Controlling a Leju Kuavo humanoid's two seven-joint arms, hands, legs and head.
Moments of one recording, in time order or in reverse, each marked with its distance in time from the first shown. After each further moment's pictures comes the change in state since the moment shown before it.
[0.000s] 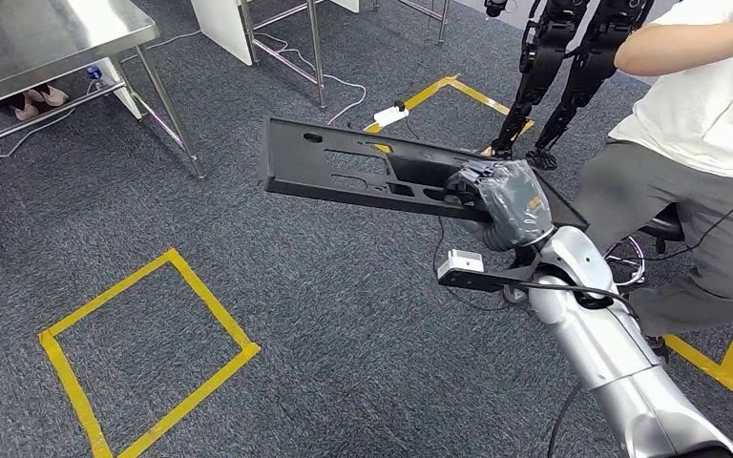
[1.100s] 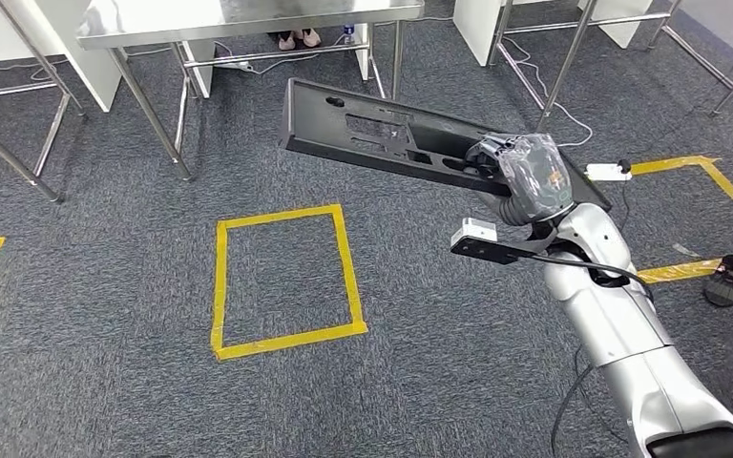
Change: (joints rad) left arm -0.002 -0.004 0.026 -0.001 -0.013 0.010 -0.026; right arm -0.082 0.012 -0.043 0.070 0.024 -0.007 0.010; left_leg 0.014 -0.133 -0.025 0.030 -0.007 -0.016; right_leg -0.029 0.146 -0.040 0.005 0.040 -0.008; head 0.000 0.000
